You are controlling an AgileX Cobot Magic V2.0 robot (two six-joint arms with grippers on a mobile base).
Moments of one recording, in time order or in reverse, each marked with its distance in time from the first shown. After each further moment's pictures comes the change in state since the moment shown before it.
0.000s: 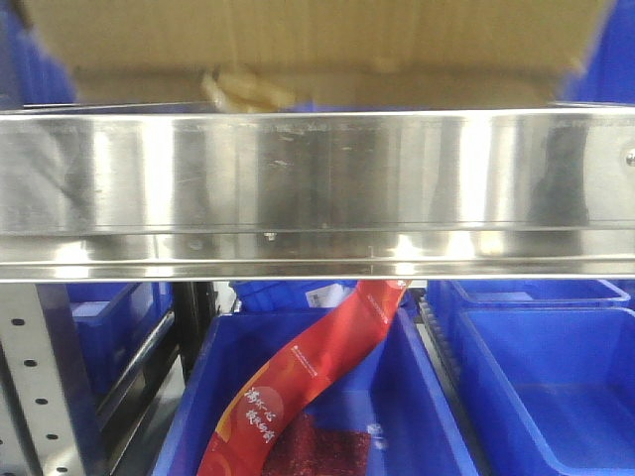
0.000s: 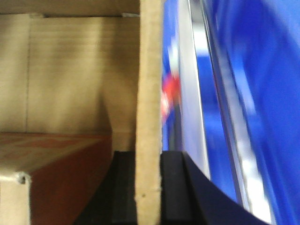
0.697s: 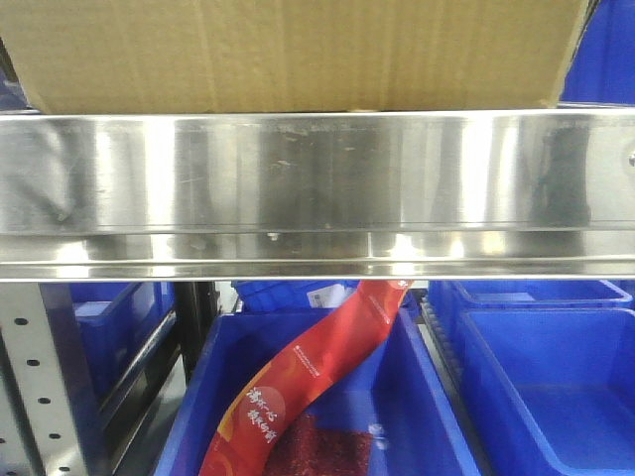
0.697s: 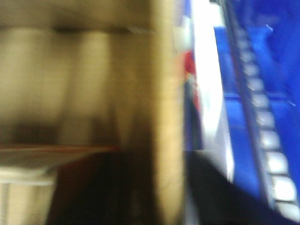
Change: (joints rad) left arm 0.101 0.073 -0.004 -0.167 -0.061 0.131; right arm 0.002 0.098 -0.030 0.014 -0.053 0.002
